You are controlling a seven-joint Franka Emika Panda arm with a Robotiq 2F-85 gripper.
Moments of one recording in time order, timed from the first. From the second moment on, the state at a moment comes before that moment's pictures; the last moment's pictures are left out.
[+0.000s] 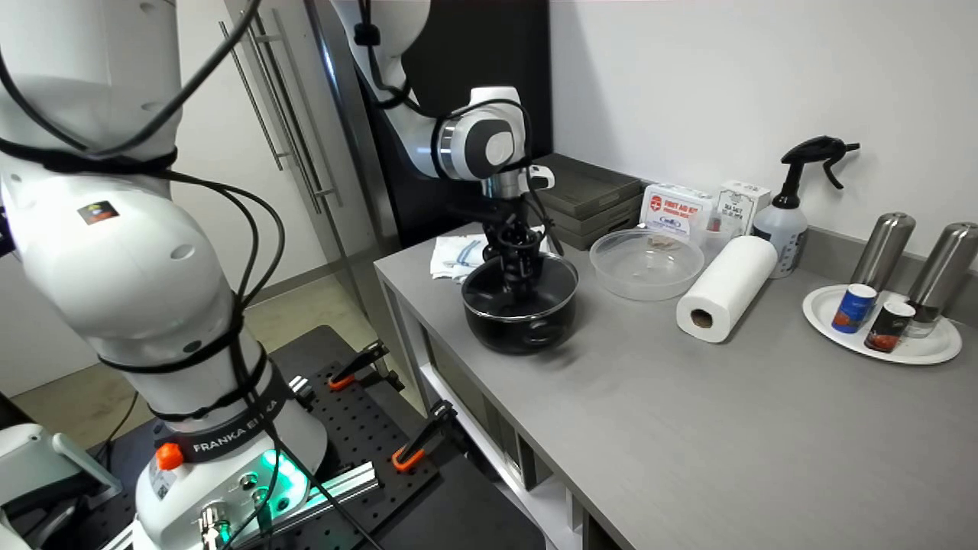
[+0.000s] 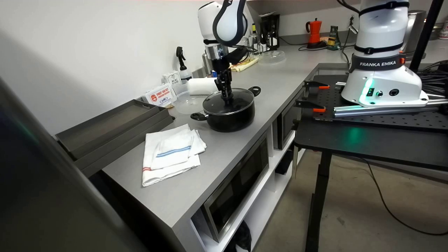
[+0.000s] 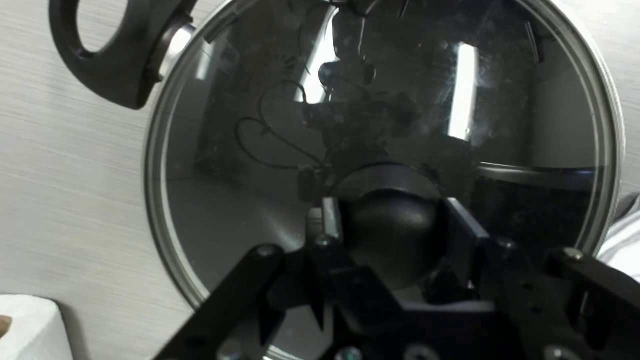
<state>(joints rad) 0.10 0.40 -0.01 -2.28 -0.15 2.67 0.14</state>
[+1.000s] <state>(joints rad) 0.12 0.41 -0.01 -2.26 -0.15 2.67 0.14</state>
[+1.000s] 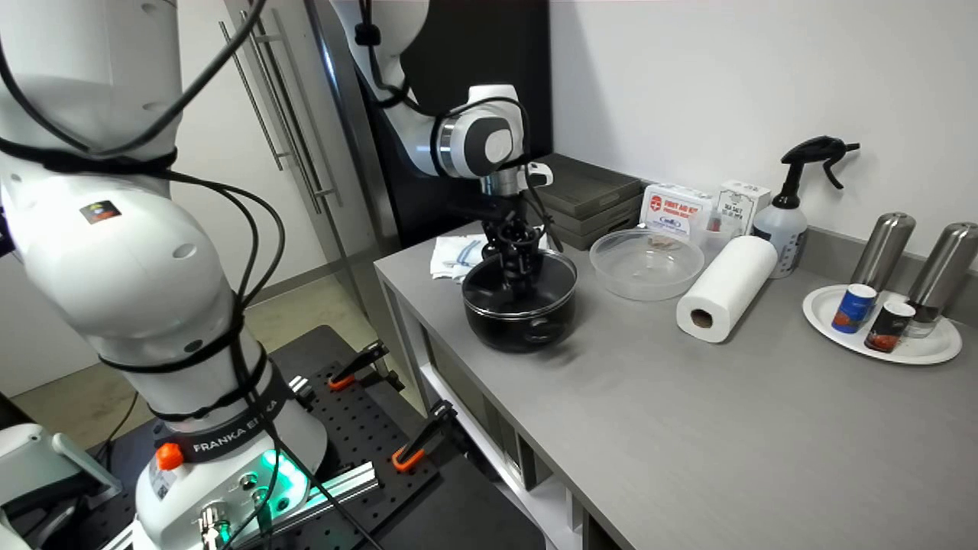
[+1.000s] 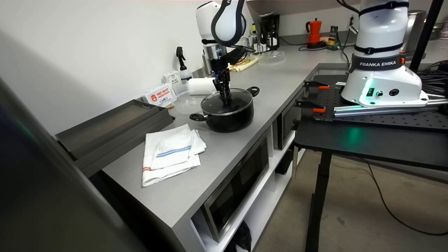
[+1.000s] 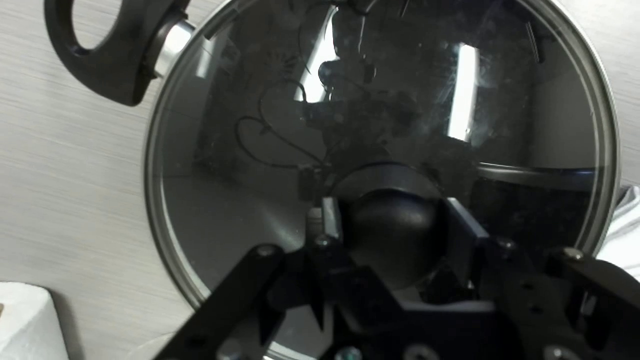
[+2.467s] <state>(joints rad) 0.13 0.40 -0.01 -2.25 -0.15 2.67 0.14</state>
